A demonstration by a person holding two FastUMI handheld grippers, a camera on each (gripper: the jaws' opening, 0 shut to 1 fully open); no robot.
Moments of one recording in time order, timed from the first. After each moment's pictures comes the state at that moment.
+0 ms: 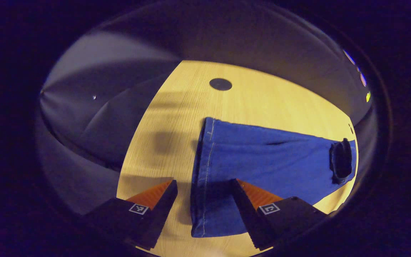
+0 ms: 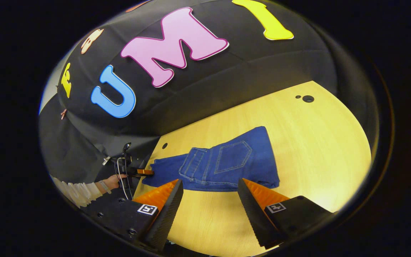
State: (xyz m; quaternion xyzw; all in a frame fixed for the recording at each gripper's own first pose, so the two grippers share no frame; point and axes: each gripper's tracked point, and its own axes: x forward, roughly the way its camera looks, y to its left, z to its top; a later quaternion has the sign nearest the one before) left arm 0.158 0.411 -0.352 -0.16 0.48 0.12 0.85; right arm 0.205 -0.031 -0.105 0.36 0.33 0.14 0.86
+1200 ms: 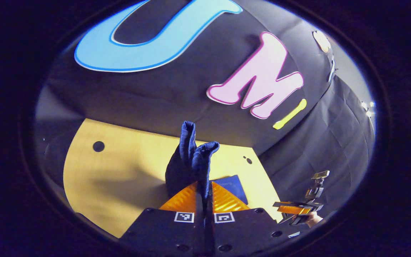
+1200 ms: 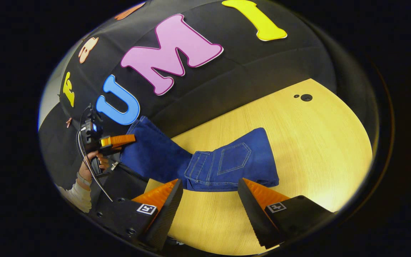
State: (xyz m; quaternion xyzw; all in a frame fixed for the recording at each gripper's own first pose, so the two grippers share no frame) left arm 0.217 0.122 0.000 -0.27 0.28 -0.17 0.91; right arm 0.206 -0.050 -0.083 0.40 0.30 0.16 0.85
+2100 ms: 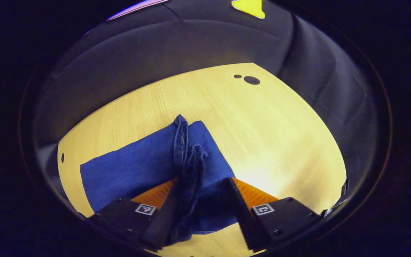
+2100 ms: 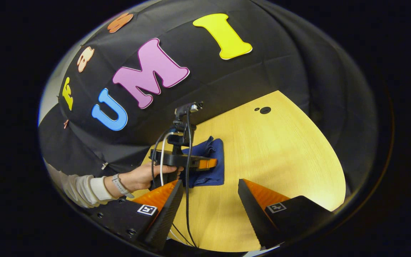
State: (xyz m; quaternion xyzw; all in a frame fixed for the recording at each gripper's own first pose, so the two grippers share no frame) left arm 0.278 -0.205 -0.213 -0.01 0.45 -0.13 0.89; right arm 0.140 -0.193 -0.126 0.37 0.29 0.12 0.87
